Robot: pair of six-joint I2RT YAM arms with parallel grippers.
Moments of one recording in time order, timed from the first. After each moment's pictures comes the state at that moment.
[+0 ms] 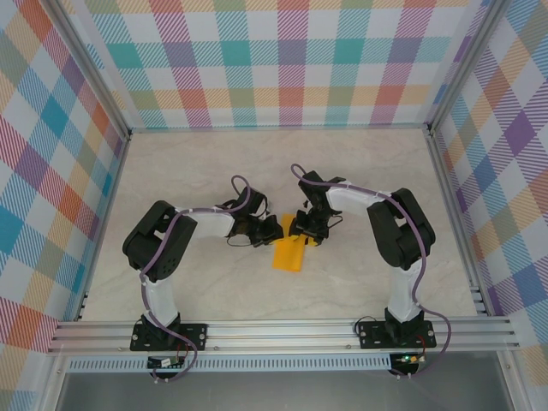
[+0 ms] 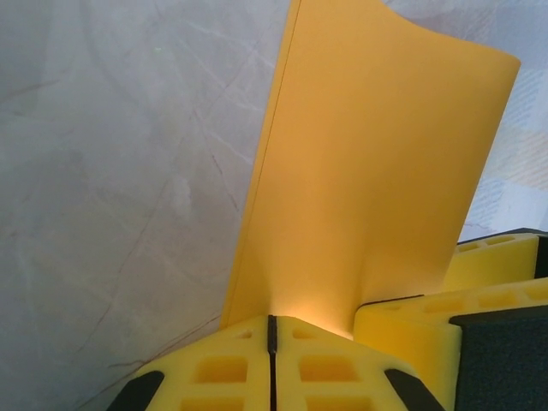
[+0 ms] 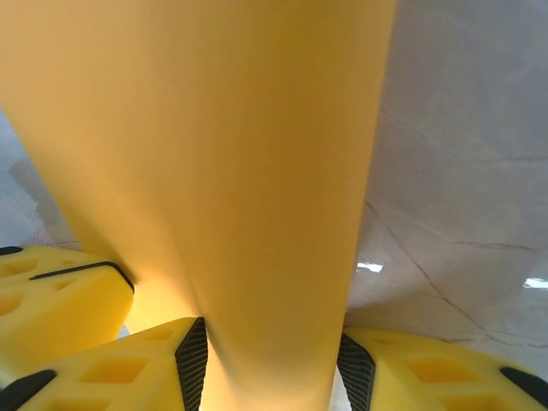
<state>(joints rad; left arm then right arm) -0.59 1.89 0.98 -0.09 0.52 -0.86 0.56 1.97 1.26 -0.78 -0.41 0.74</state>
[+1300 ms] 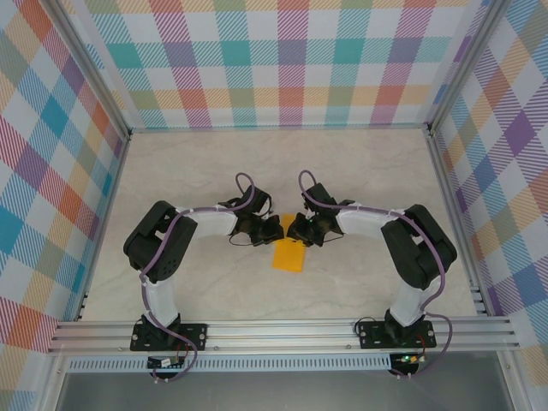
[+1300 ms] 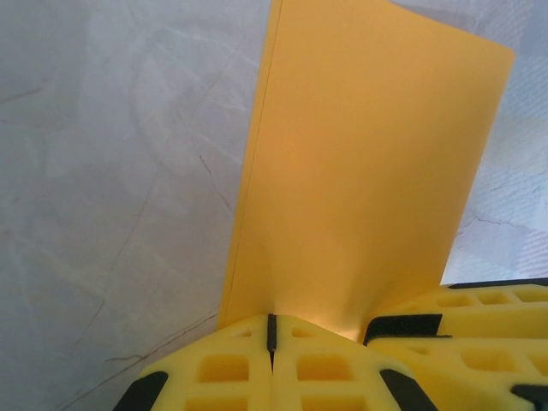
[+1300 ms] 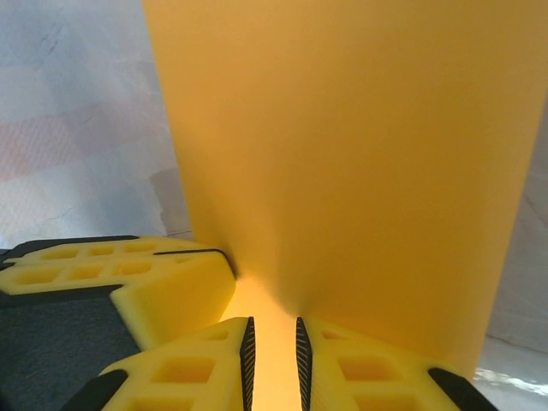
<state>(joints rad) -0.61 1.89 1.02 -0.19 0.45 -0.80 0.61 1.76 0.96 -0.30 -0.40 0.96</state>
